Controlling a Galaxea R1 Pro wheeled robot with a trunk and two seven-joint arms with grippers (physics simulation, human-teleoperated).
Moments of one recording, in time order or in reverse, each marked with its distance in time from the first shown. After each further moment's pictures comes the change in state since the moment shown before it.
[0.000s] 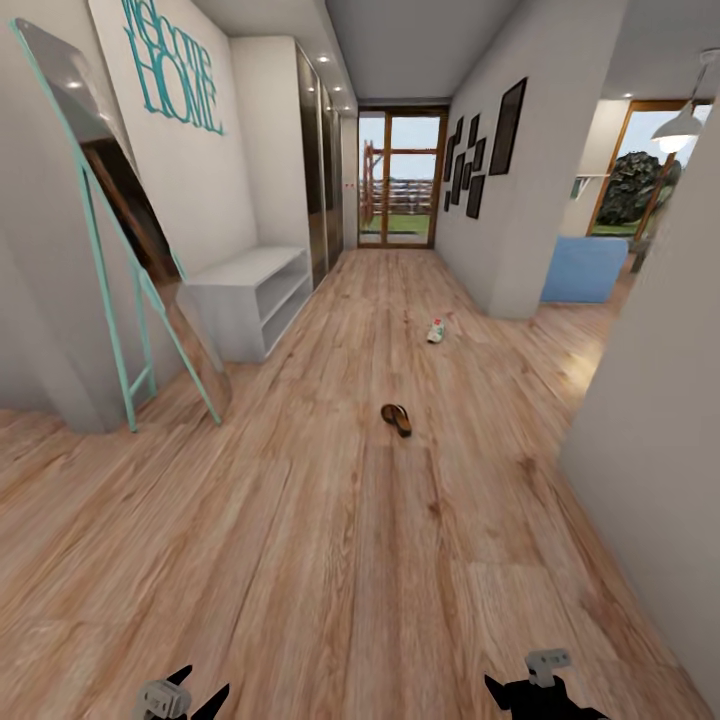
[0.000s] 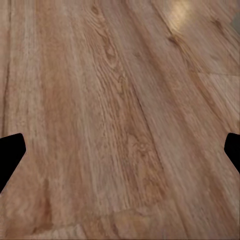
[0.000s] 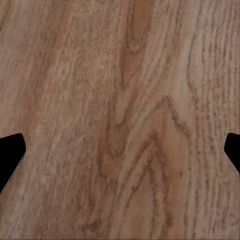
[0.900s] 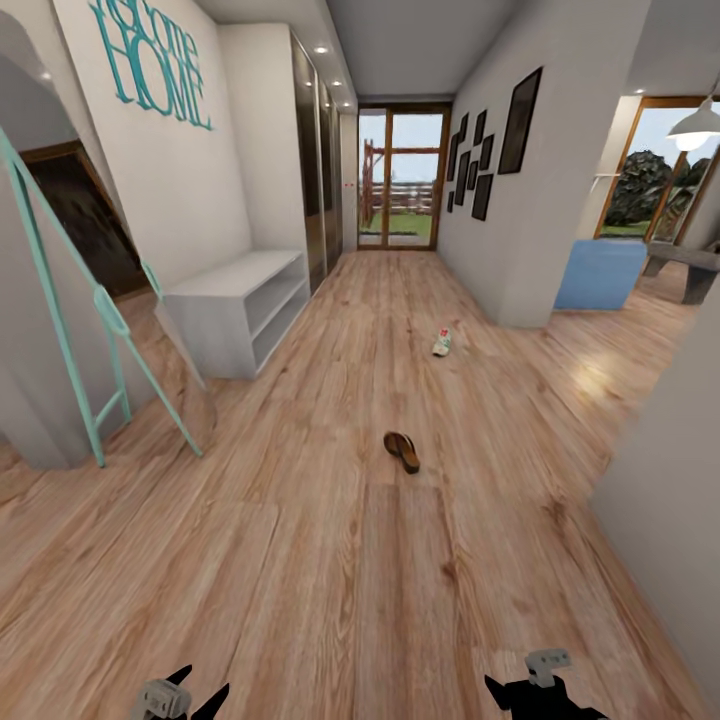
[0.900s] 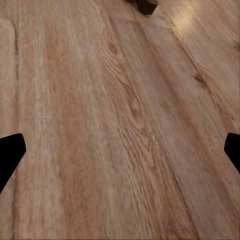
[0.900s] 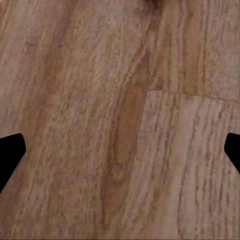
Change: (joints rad) left arm 0.000 0.000 0.002 0.000 0.000 0.000 0.000; right arm 0.000 0.000 0.000 0.000 0.000 0.000 0.000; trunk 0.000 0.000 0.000
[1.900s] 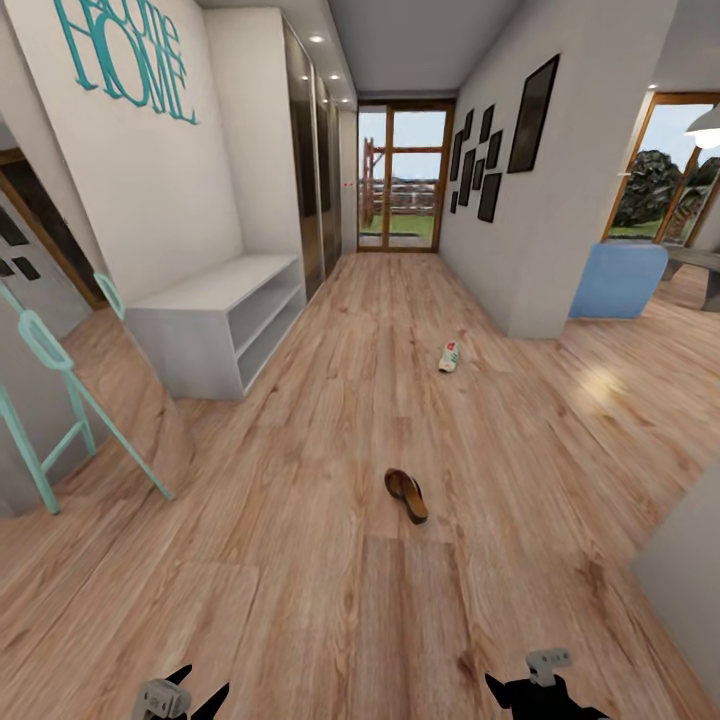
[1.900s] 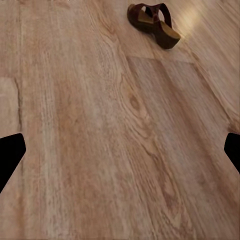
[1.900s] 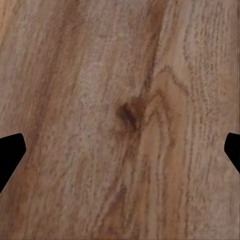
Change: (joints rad) left arm 0.000 0.000 0.000 -0.001 0.000 -0.002 0.000; right arm 0.000 -0.002 -0.003 -0.002 -0.001 -0.004 -0.002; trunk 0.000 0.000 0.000
